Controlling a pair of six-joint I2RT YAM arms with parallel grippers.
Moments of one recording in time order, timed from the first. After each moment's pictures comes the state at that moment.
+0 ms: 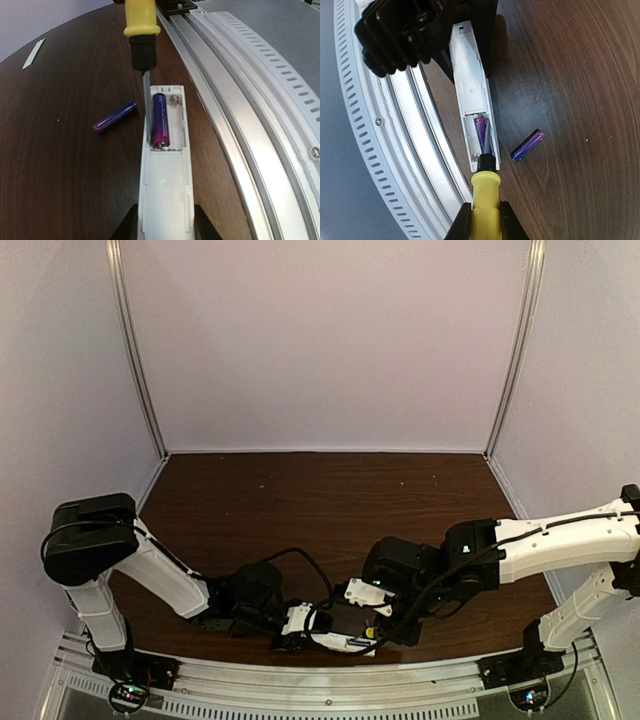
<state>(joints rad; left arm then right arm) -1.15 1.81 0.55 0.64 0.48 0.49 1.33 1.45 1.08 -0.84 0.00 0.14</state>
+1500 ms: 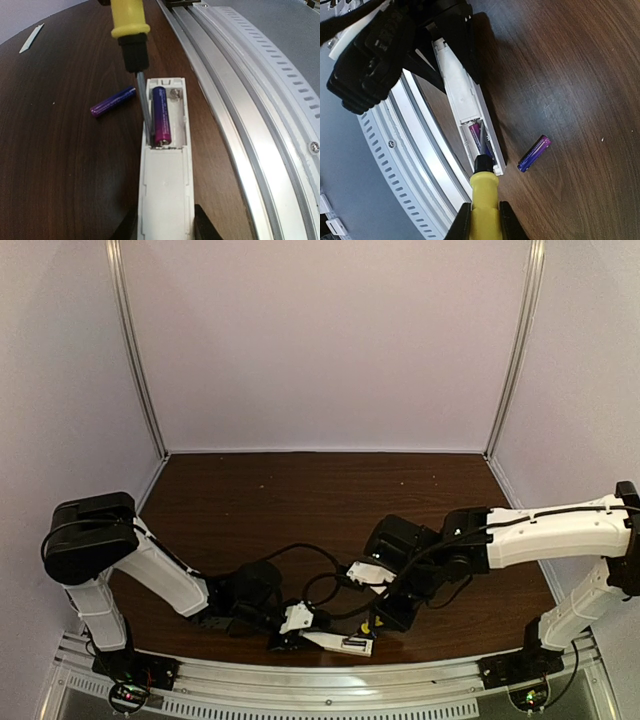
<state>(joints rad) -1.14 1.81 0.55 0.60 0.49 0.45 1.19 1.49 1.06 -0.78 -0.16 0.21</state>
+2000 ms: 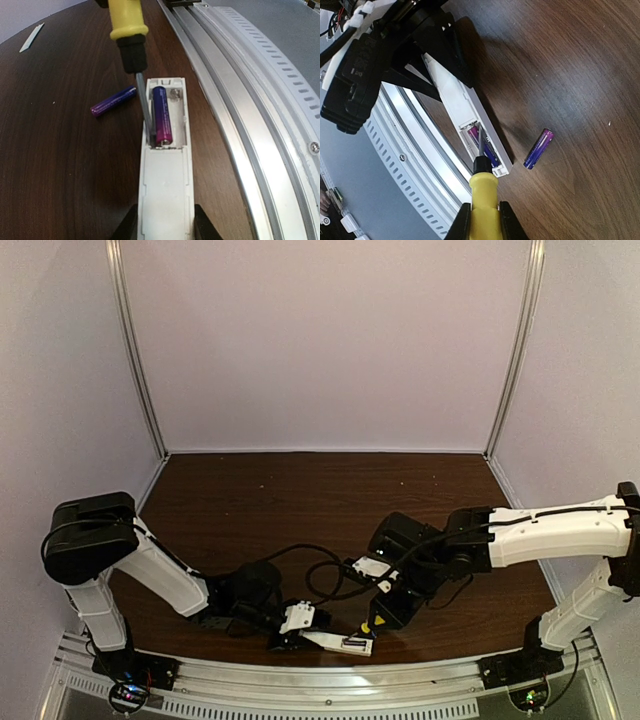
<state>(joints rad) -1.14 1.81 0.55 0.60 0.49 0.45 1.15 1.47 1.03 -0.74 -0.22 0.37</state>
